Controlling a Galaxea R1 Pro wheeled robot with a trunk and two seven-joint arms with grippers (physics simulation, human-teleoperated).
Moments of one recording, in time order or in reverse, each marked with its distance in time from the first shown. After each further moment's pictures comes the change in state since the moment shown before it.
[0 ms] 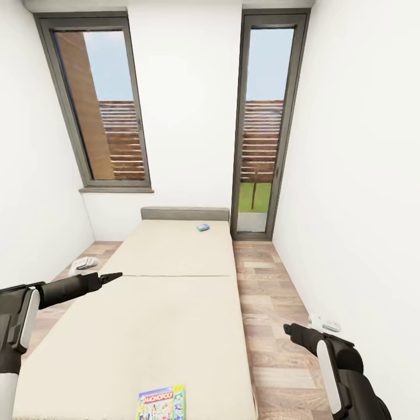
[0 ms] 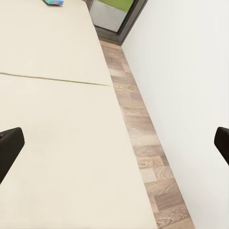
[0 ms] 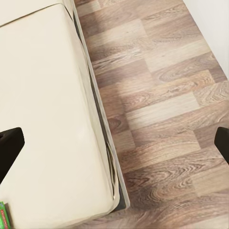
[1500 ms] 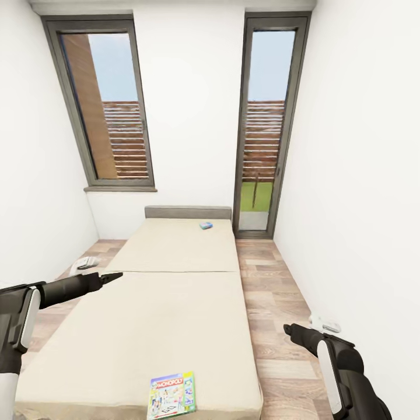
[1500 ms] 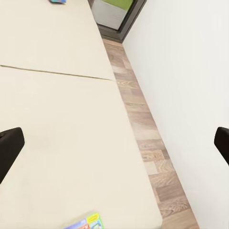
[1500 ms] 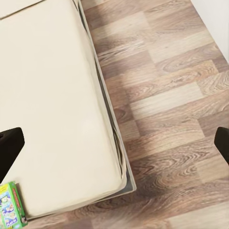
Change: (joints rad) left arm 0.000 0.000 -0.006 -0.003 0.000 0.000 0.001; right arm 0.000 0.000 -0.005 0.002 -0.006 -0.002 0.002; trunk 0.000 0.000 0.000
